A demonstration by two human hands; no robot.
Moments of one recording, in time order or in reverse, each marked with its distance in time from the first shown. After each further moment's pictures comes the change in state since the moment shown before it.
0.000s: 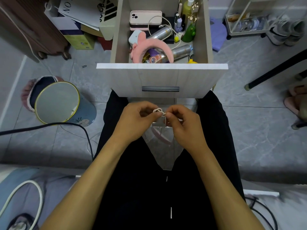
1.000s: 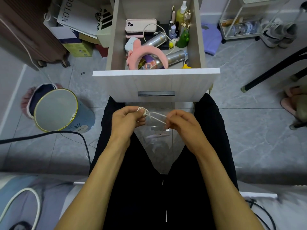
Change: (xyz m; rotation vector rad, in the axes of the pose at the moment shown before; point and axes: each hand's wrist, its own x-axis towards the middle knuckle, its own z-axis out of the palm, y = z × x) left_hand 0.019 -0.023 0.009 -0.481 0.320 -0.357; right_hand 0.010 -0.002 -0.019 0.440 -0.112 0.343
